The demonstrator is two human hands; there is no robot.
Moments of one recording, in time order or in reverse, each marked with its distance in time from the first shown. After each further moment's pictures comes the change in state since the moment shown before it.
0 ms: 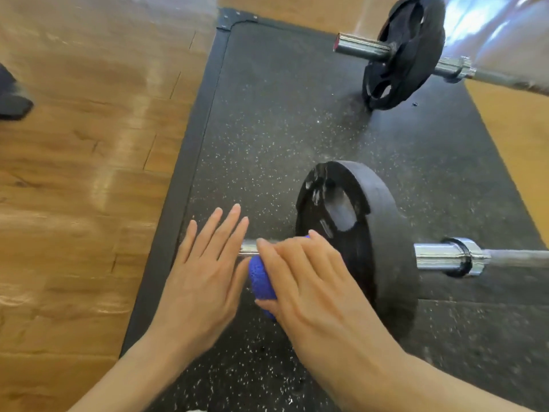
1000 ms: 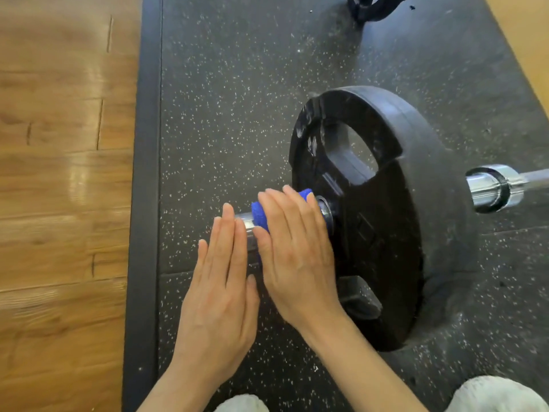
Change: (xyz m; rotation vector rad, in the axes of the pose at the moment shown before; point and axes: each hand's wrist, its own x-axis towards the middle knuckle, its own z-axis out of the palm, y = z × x) left_hand -0.025 0.006 0.058 -0.263 0.002 0.031; right_hand 0.005 -0.018 0.114 0.366 0.159 0.622
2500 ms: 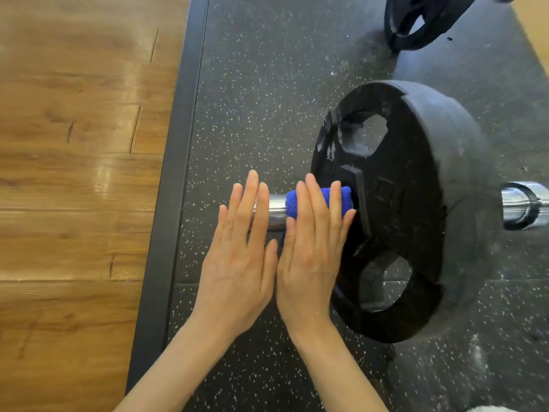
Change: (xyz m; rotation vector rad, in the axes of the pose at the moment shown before) left_hand 0.059 -0.023 0.005 0.025 0.080 -0.016; right_hand 0.026 -0.003 0.033 0.058 0.201 0.067
